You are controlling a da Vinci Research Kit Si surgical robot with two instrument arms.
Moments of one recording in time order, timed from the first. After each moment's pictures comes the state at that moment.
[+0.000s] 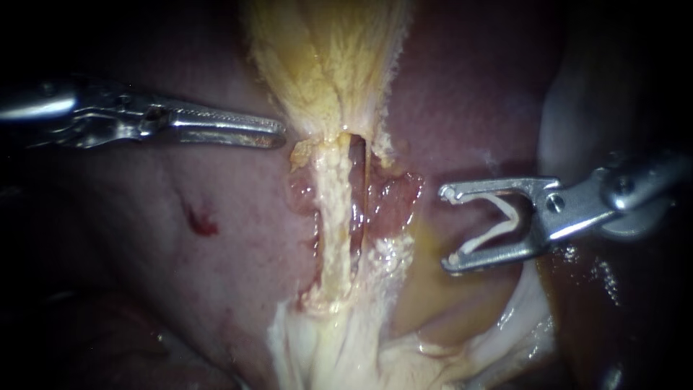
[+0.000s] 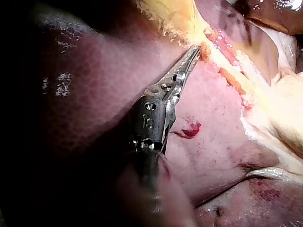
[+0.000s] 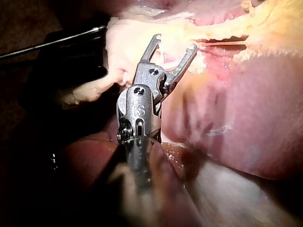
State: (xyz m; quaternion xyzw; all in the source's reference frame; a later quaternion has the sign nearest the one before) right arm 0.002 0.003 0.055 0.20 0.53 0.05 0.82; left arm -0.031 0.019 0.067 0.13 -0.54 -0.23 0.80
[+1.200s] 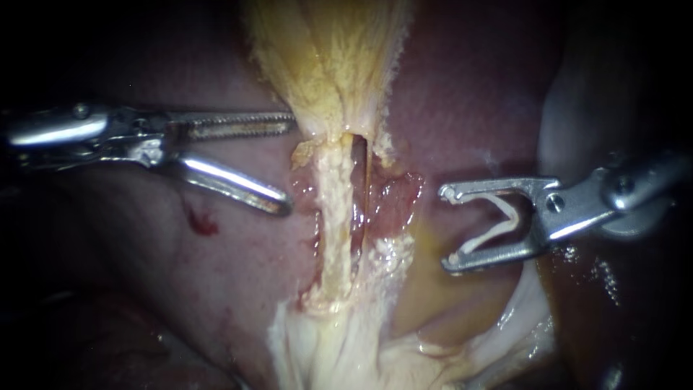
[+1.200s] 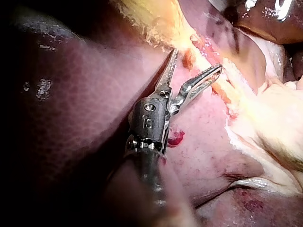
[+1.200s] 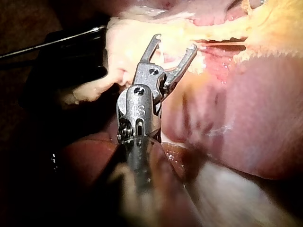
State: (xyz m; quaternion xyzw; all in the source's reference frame) right arm 0.002 0.003 0.055 0.20 0.53 0.05 0.82; left arm -0.035 0.016 0.068 0.15 -0.54 -0.24 0.79
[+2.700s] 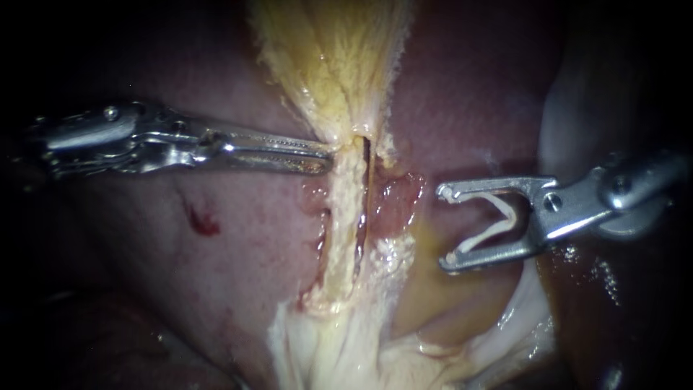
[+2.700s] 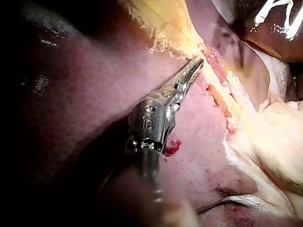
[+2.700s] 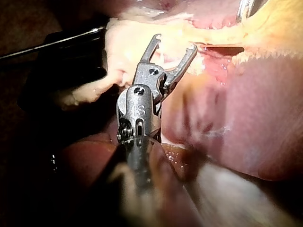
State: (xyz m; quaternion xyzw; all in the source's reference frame) right arm 0.002 0.003 0.055 0.20 0.53 0.05 0.82; left arm -0.036 0.016 0.069 0.16 -0.50 -0.30 0.80
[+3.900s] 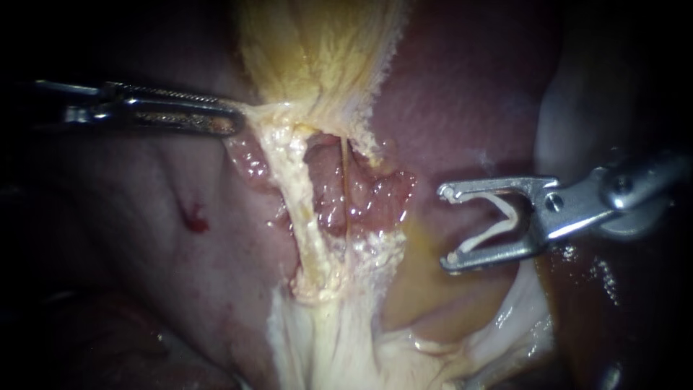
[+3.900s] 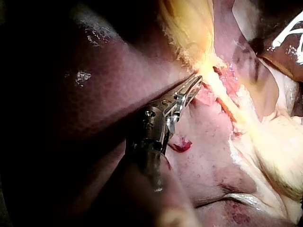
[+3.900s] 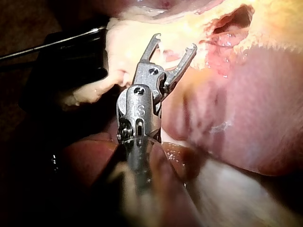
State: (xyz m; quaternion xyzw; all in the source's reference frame) right arm 0.002 0.003 0.055 0.20 0.53 0.05 0.82; left arm -0.027 0.021 0.060 0.17 -0.49 -0.34 0.79
